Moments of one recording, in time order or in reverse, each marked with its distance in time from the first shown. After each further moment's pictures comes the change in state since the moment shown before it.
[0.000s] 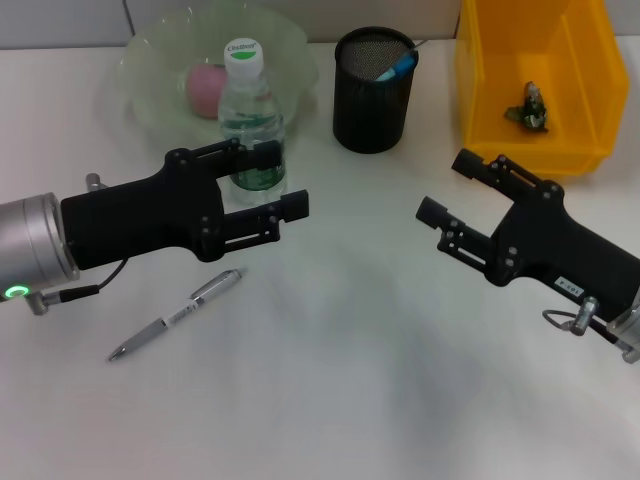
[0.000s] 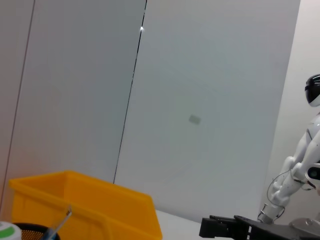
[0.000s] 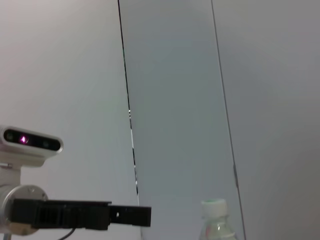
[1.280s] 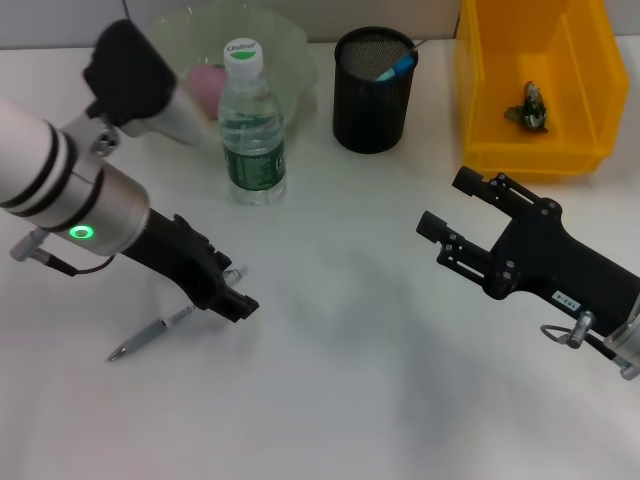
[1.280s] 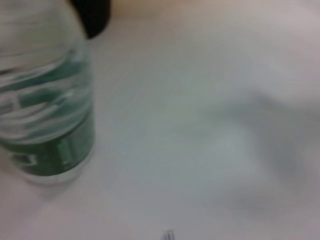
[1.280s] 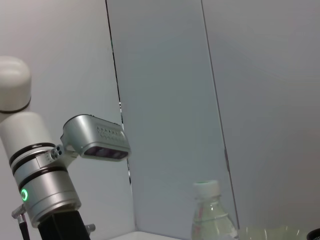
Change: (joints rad) left arm -0.216 -0.017 0.261 0.489 1.020 -0.073 -0.988; right arm -0.008 0.008 -0.001 0.038 0.008 0.015 -0.008
